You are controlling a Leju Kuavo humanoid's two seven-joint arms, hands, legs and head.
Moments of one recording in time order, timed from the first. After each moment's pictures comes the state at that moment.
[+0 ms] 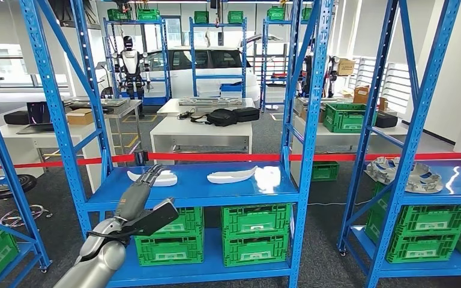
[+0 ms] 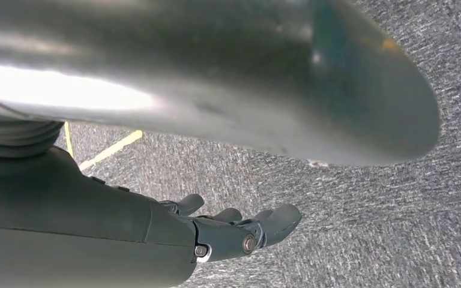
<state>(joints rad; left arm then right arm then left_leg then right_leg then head) -1.11 0.04 -0.42 -0.46 -0.61 0.17 -0.37 -0.07 0.07 -1.05 -0.18 0.89 0.20 0.00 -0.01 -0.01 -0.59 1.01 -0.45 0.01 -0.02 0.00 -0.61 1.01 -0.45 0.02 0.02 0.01</state>
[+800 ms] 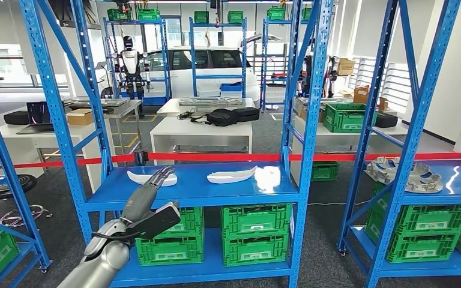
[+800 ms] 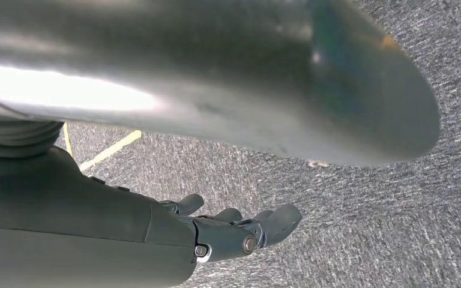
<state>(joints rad) -1.12 0.02 -0.42 -0.44 -0.55 0.11 -0.47 -0.07 0.07 -1.05 -0.18 0.88 0.19 0.00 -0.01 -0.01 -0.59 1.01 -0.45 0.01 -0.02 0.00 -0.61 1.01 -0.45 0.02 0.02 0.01</state>
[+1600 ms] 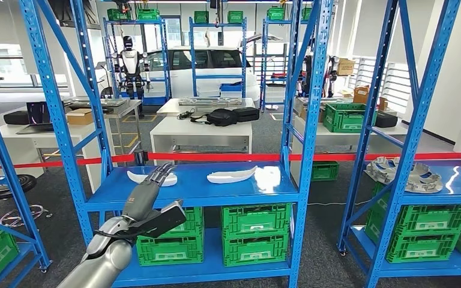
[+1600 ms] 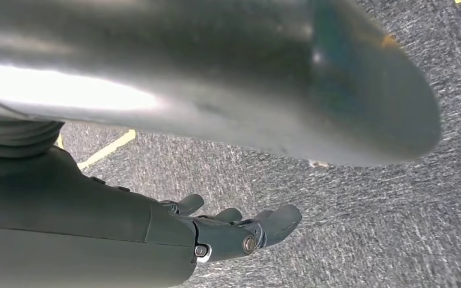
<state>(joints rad) -1.13 0.02 -0.48 -0.45 -0.60 0.18 -0.40 -0.07 0.06 -1.05 -0.18 0.87 0.19 -0.02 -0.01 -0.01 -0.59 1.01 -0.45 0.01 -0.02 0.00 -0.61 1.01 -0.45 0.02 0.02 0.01</state>
